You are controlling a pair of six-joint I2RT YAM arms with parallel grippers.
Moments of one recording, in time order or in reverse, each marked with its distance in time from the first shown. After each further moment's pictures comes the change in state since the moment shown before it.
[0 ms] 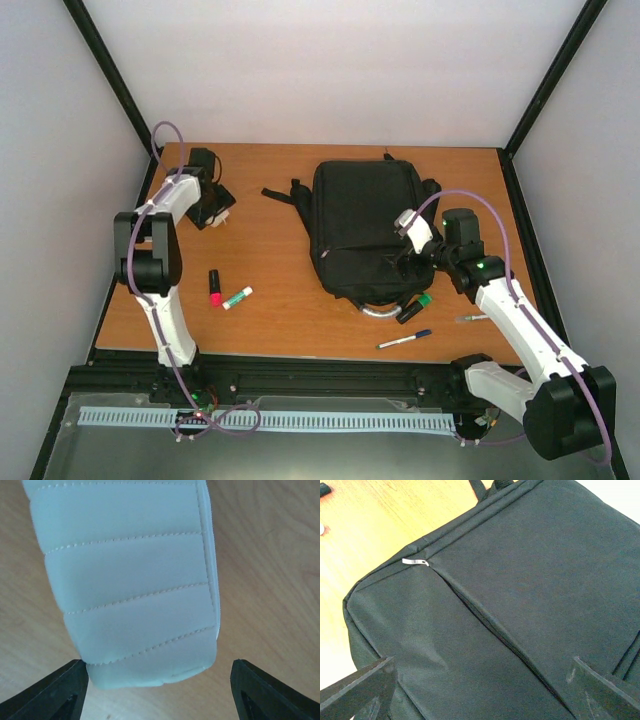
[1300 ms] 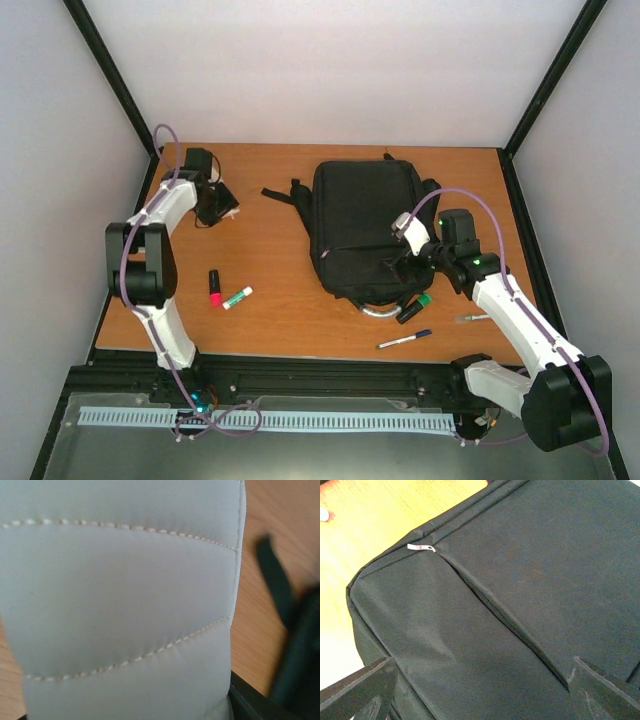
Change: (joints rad) left arm -0.012 -0.032 -0.008 0.009 0.169 0.065; right arm 0.000 0.044 0.000 -0.025 -0.021 -0.020
